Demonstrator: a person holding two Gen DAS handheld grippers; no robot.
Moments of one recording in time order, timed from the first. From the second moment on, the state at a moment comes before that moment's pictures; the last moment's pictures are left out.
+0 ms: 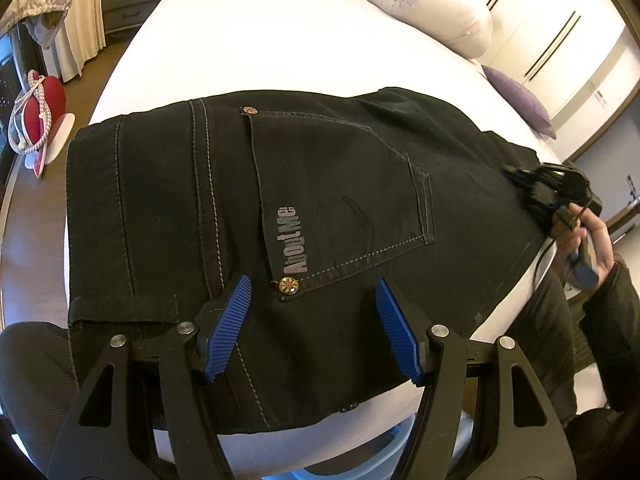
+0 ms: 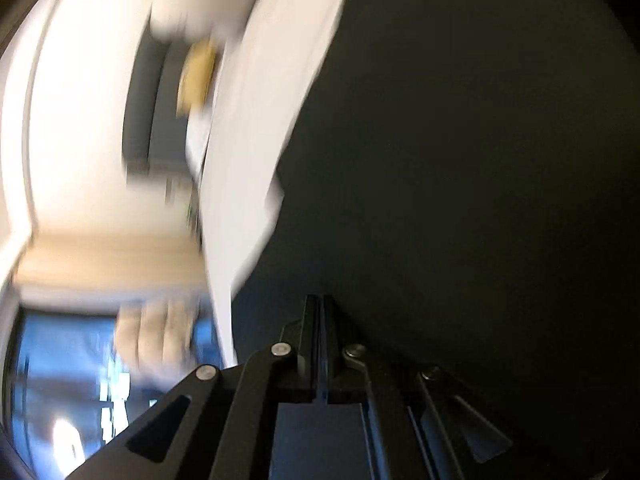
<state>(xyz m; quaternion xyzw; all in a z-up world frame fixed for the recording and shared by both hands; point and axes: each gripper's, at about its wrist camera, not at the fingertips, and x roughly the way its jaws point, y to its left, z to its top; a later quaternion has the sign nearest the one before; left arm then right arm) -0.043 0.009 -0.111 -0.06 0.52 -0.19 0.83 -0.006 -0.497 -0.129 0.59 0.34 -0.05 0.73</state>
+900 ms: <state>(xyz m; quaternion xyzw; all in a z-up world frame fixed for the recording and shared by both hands) -0.019 -0.089 -0.111 0.01 0.55 -0.22 0.81 0.026 -0.548 -0.139 0.61 0.31 -0.11 0.72</state>
